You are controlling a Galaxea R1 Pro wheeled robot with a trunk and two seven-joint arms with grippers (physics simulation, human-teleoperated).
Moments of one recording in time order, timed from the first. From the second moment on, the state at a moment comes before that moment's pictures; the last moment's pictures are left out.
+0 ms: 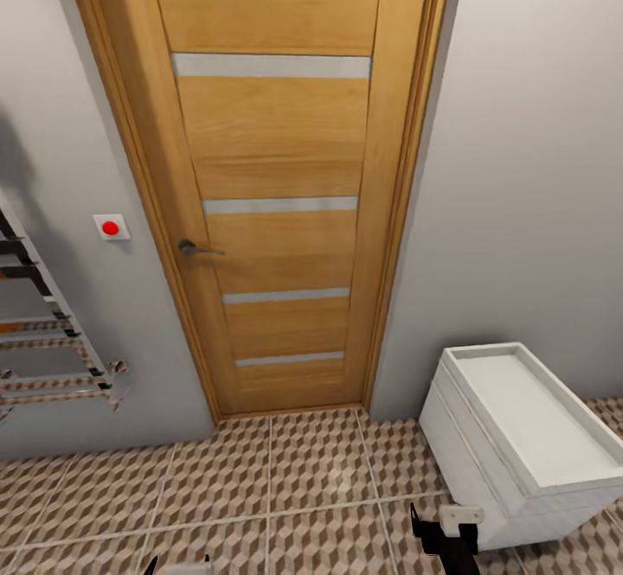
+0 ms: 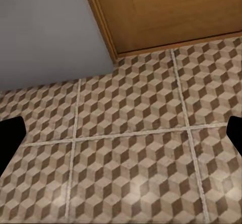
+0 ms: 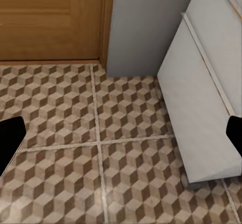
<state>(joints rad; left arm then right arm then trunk) -0.37 -0.04 -0.33 0.07 0.11 -0.79 0.37 -0.47 -0.04 0.48 -0.02 -0.40 -0.65 -0.14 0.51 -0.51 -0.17</state>
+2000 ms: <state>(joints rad) -0.37 -0.04 -0.33 0.07 0.11 -0.79 0.37 -0.47 -0.03 0.48 -0.02 -0.40 -0.65 -0.14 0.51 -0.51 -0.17</state>
